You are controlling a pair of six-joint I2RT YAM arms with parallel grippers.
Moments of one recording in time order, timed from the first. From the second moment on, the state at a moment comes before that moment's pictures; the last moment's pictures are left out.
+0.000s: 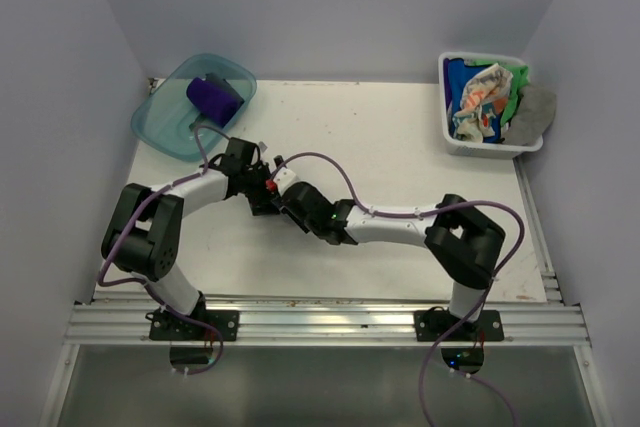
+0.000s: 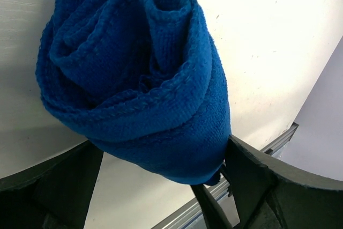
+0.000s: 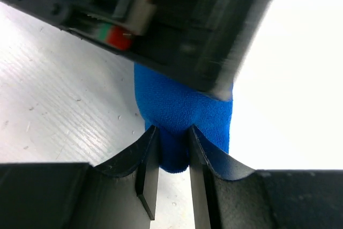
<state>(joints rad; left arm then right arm) -0.31 1.66 0.90 -0.25 0.47 -0.76 1.08 1.83 1.15 -0.12 0.43 0.06</state>
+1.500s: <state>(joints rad) -0.32 1.72 0.88 -0.06 0.45 -0.79 0.82 1.77 1.05 0.03 -0.17 0.39</state>
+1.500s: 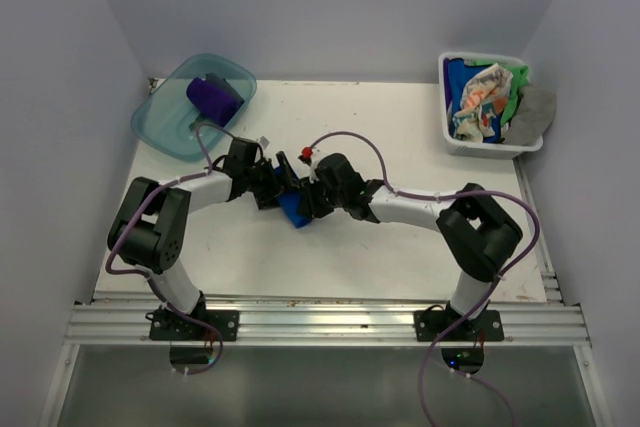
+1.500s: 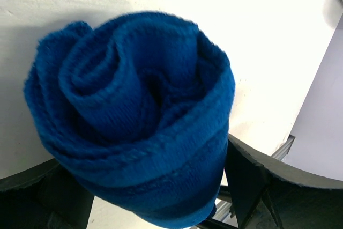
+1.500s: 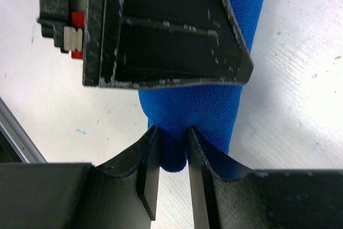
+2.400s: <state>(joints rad) -0.32 1.72 0.89 -0.07 0.38 -0.83 0.76 1.64 1.00 -0.01 -0.17 0.41</state>
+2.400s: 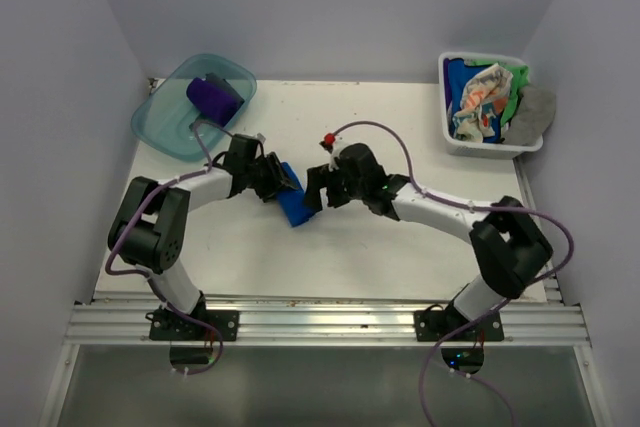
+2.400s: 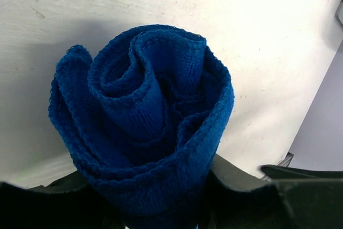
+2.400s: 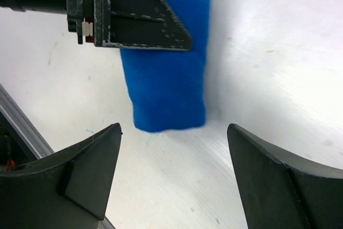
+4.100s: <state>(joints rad) 0.30 2.31 1.93 -0.37 0.59 -0.59 0.56 1.39 0.90 -0.19 -0.07 0.45</state>
